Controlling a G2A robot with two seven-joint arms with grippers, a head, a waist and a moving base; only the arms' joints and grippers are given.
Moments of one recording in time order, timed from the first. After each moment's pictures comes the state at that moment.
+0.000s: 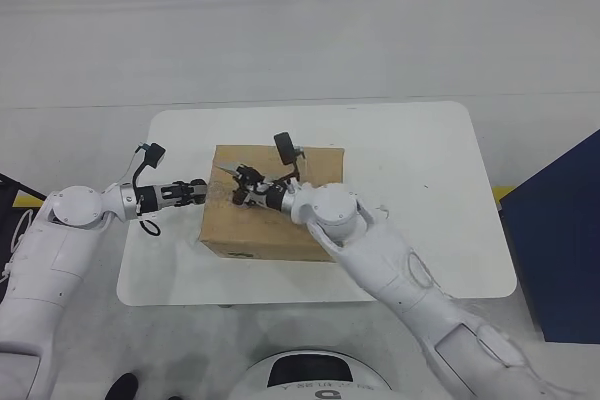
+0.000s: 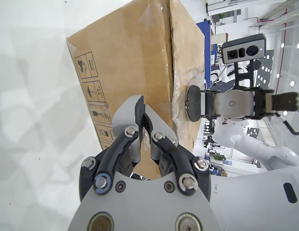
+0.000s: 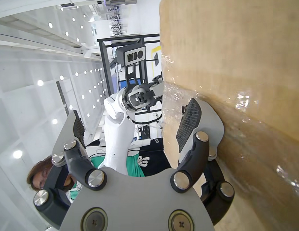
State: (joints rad) left arm 1.02 -0.89 -1.17 -1.06 -0.26 -0.43 -1.11; right arm -1.00 -1.51 0.85 -1.36 0.23 0.29 0.44
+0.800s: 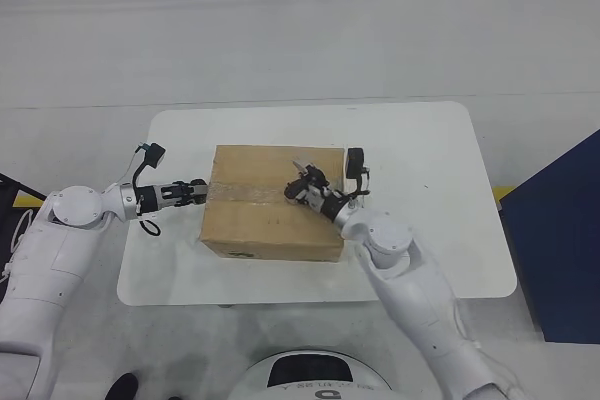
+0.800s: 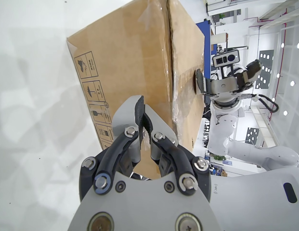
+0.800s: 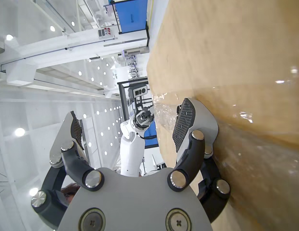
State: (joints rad) left arm 1.02 -0.89 -1.17 -1.06 -0.26 -0.43 -1.11; right arm -1.34 -1.42 1.14 -1.64 0.20 0.24 0.33
